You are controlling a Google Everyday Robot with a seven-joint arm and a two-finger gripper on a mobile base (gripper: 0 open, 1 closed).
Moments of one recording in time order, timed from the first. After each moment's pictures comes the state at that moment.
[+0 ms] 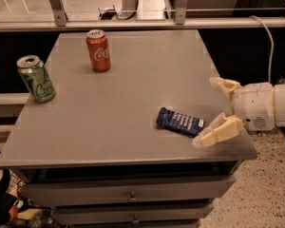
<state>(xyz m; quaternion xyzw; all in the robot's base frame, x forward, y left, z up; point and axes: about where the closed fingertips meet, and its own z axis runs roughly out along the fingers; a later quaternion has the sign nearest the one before) 0.469 -0.154 0.871 -0.49 0.70 0.24 0.46</state>
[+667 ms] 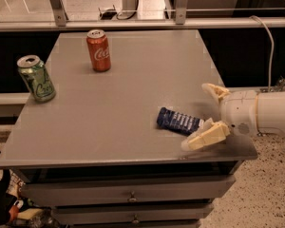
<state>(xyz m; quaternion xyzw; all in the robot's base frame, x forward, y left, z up) 0.480 -0.138 0.845 -0.47 0.71 0.23 0.46</state>
